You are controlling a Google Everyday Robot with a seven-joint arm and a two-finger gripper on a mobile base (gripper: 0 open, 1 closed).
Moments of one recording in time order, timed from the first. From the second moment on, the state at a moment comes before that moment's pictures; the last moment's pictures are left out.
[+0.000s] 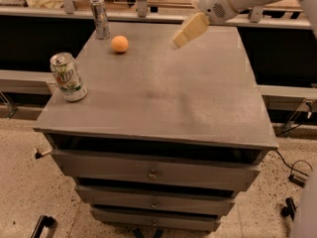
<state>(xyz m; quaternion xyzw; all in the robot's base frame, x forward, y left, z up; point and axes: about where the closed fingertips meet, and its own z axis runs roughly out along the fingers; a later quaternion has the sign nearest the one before) 0.695 -0.070 0.975 -0.53 0.72 0.16 0.42</state>
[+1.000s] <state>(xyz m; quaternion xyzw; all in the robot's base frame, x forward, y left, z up) 0.785 0.044 0.940 -0.51 0.68 0.24 0.48</state>
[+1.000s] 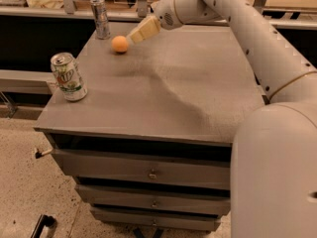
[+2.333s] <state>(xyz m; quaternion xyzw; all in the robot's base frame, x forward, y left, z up) 0.831 0.122 0.876 -0.49 0.69 0.25 0.47</state>
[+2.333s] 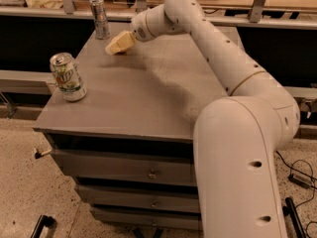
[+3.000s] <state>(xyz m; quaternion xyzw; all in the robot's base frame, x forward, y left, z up) 0.837 0.127 0.855 -0.49 0.70 0.25 0.45</state>
